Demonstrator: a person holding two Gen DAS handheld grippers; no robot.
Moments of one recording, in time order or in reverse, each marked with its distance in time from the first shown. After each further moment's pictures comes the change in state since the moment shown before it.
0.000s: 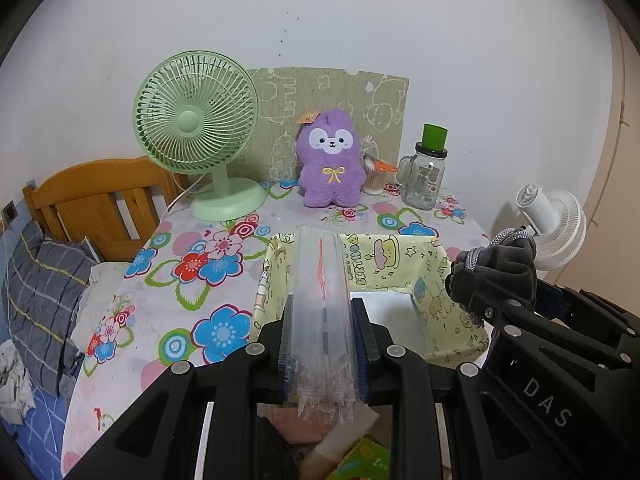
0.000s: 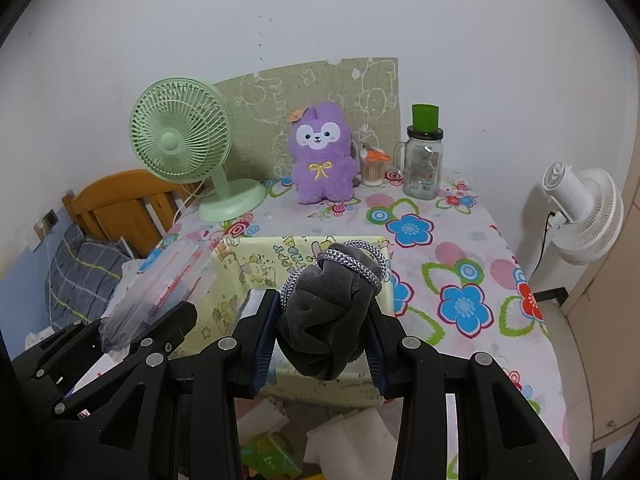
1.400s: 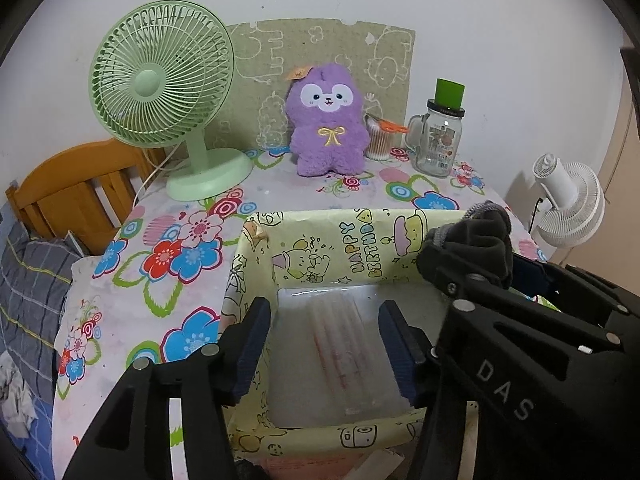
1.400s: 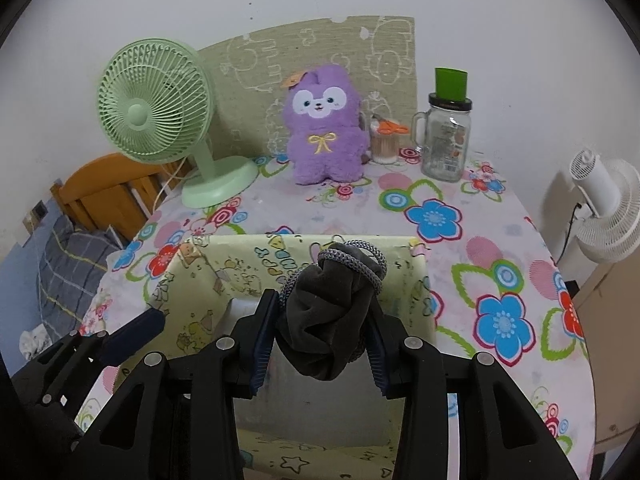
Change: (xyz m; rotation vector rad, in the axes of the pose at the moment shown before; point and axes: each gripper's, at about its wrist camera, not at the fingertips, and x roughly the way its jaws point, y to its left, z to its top) left arm 0.081 -0.002 0.006 0.036 0.116 -0.001; right arm 0.087 0.001 0.011 -0.004 0.083 0.010
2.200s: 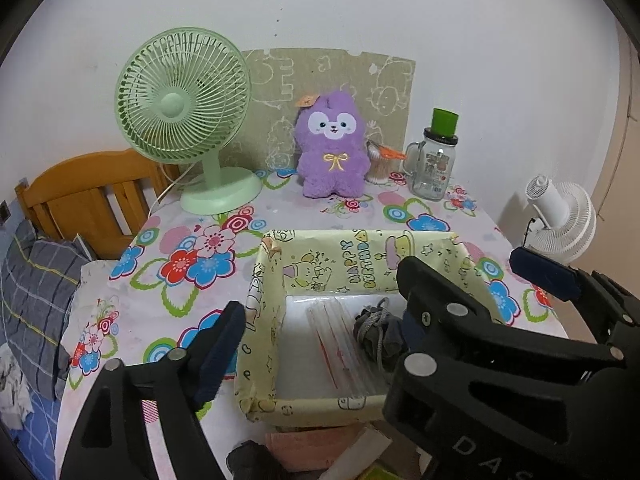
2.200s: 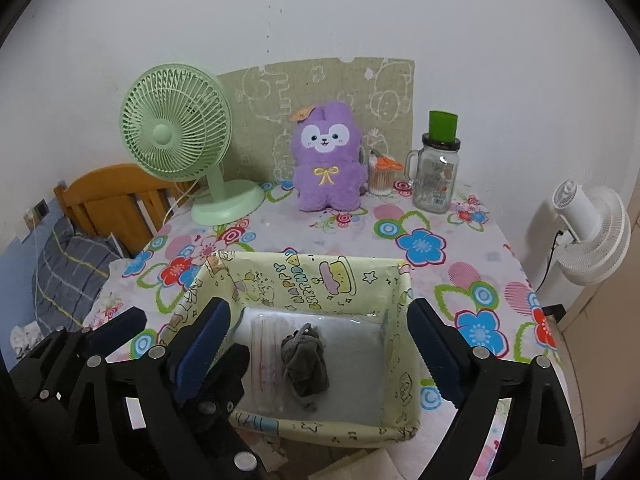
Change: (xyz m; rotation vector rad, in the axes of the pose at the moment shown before) left arm -0.039 0.002 -0.003 -0.030 -0.073 0.001; right arm -0.051 0.014 -0.004 -0.044 -0.102 -0.041
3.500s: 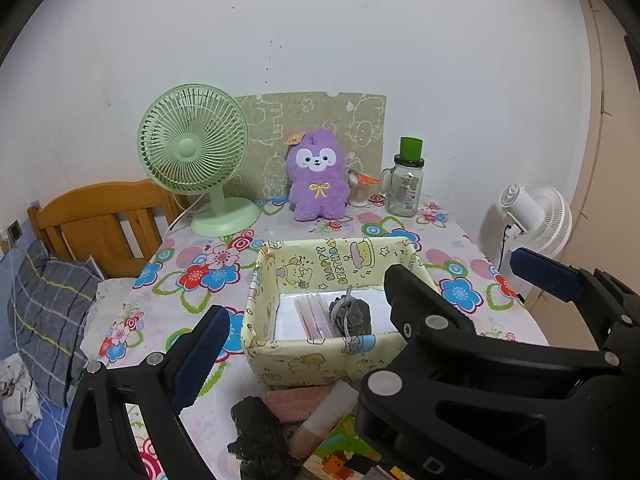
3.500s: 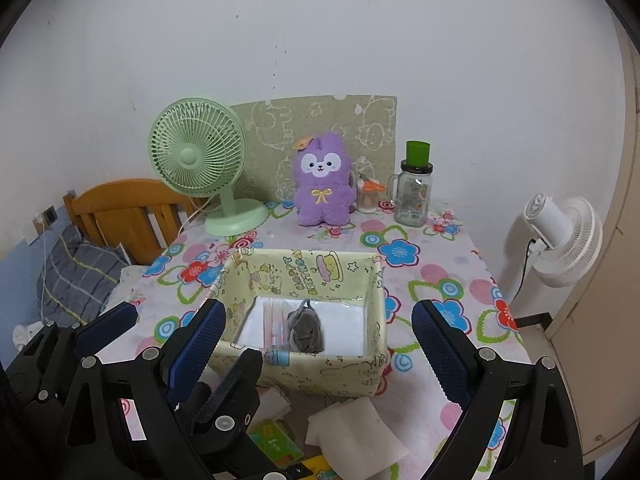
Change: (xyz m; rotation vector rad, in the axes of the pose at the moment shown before) left arm -0.083 -0.023 -0.028 0.047 -0.114 0.000; right arm -0.091 0.003 -0.027 -0.008 -0.091 -0.021
